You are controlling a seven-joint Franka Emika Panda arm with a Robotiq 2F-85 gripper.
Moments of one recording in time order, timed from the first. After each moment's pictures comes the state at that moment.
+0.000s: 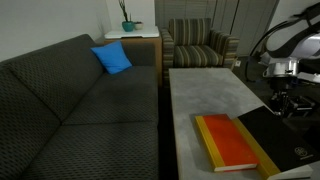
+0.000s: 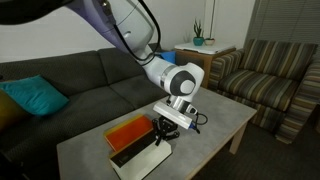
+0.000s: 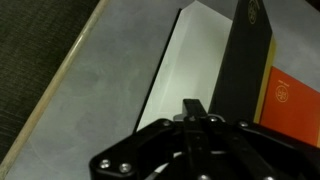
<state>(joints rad) -0.19 1.47 0.09 -0.95 -0.03 1.91 -0.48</state>
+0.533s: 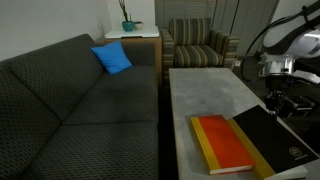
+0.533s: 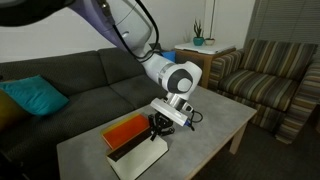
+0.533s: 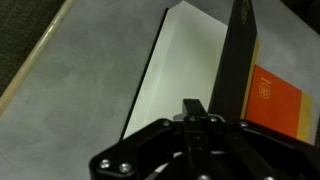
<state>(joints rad) -0.19 1.47 0.13 -0.94 0.00 1.88 -0.49</state>
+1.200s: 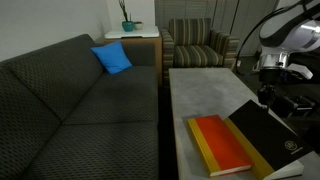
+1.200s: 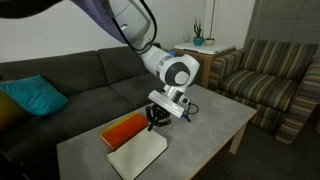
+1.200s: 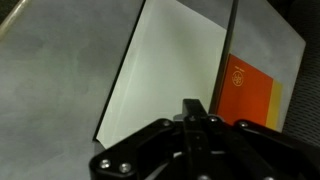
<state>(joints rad) -0.20 1.44 0.19 -0.96 0.00 1.87 -0.52</state>
